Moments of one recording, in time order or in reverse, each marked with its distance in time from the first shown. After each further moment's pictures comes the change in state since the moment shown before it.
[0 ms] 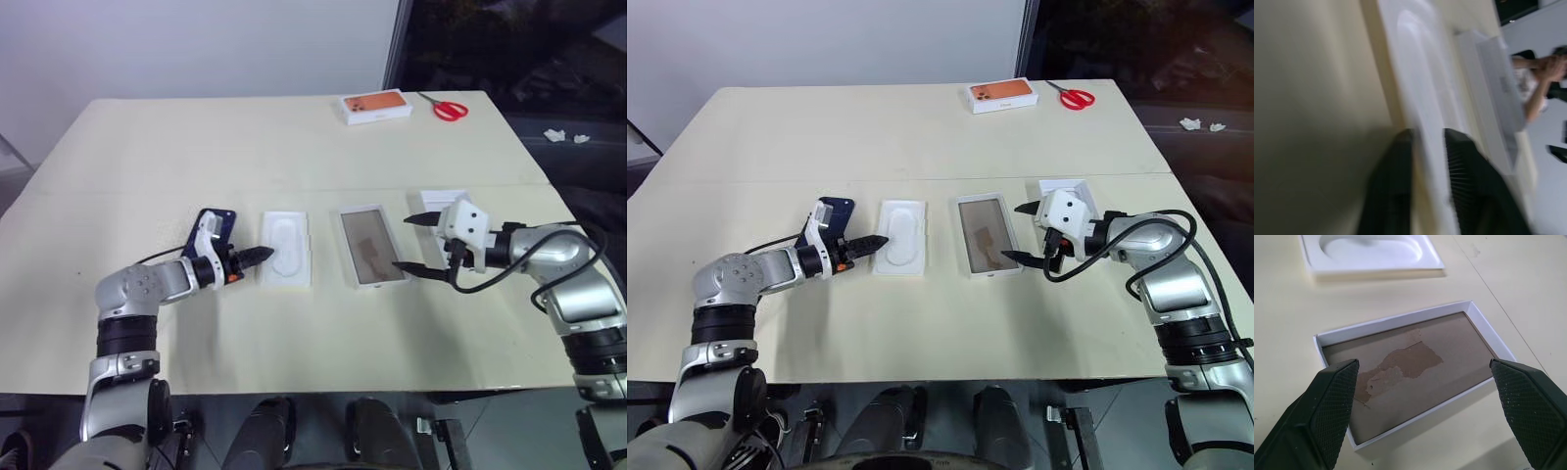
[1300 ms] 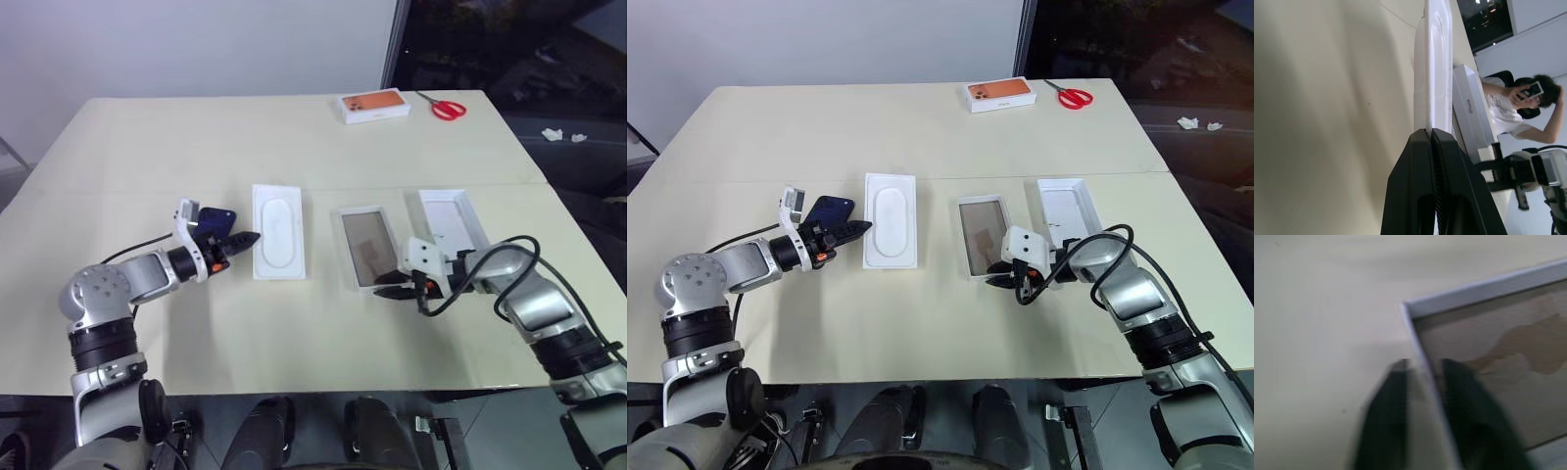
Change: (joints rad) left arm 0.034 0.010 0.189 -0.191 -0.190 0.157 0.174; right arm -0.030 0.043 0.224 0.037 -0.081 0.103 0.110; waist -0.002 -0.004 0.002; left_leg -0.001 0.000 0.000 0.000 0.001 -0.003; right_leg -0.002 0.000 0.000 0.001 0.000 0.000
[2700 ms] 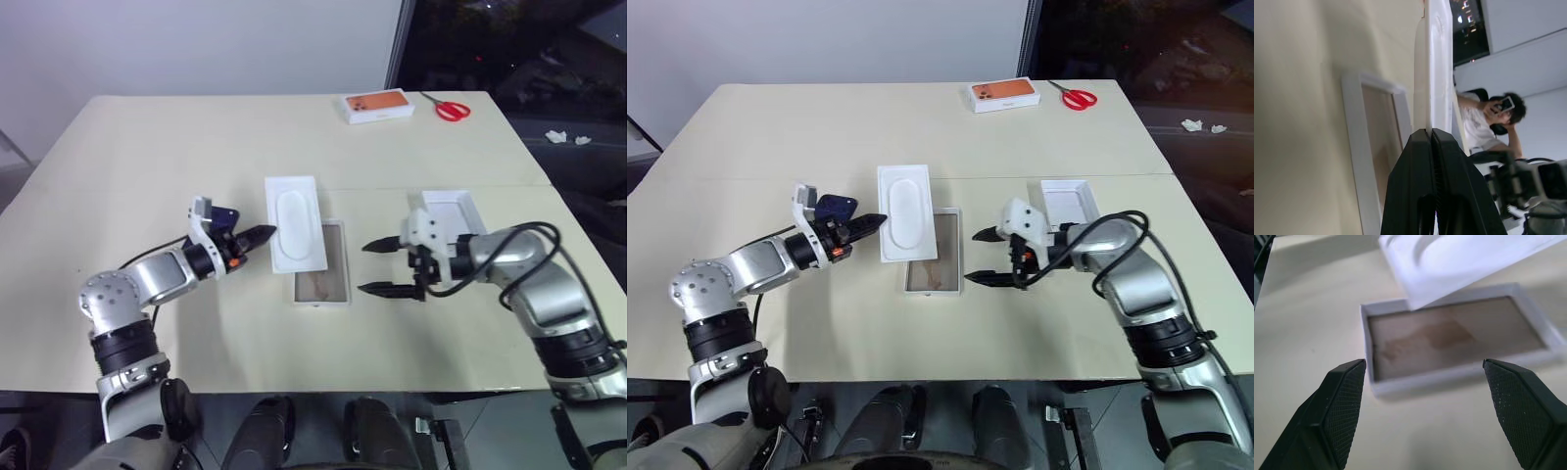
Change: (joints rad) left arm 0.002 -0.167 0.063 -0.051 -0.257 0.051 0.324; right arm 0.015 0.025 -0.164 -0.204 0.183 0.218 -0.009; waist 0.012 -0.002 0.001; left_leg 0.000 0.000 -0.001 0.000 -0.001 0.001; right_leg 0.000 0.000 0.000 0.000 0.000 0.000
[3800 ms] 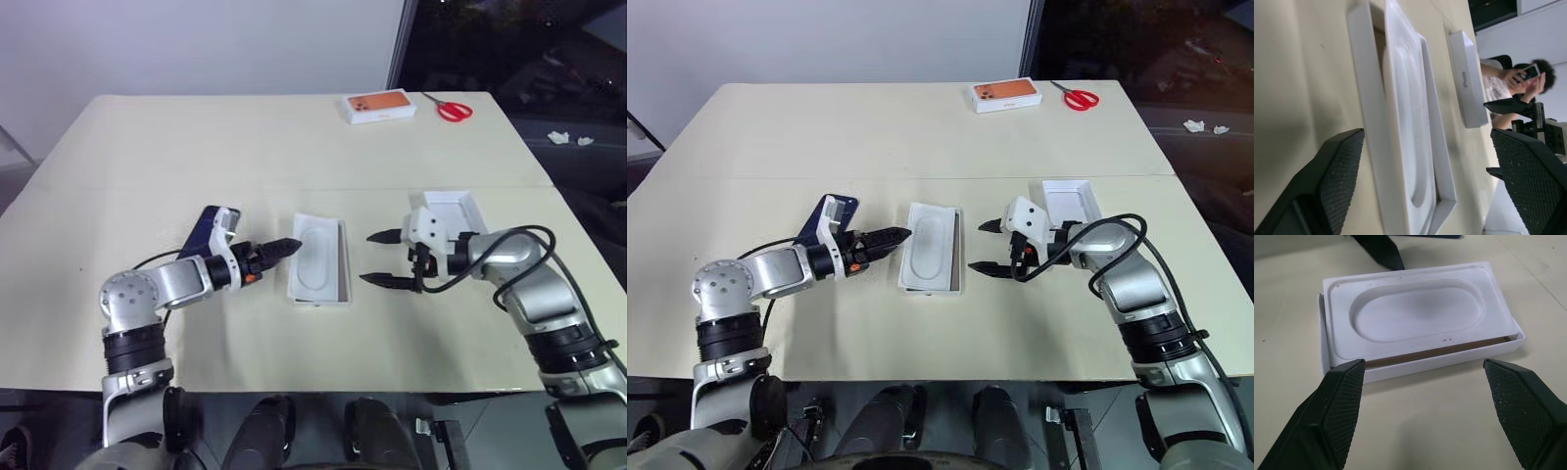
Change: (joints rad) left arm 0.021 0.056 -0.131 -0.018 0.012 0.001 0.005; right arm -0.028 0.052 0.038 0.115 -0.062 -0.134 -0.075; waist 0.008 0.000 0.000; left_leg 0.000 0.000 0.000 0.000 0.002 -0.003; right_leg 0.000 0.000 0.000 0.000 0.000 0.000
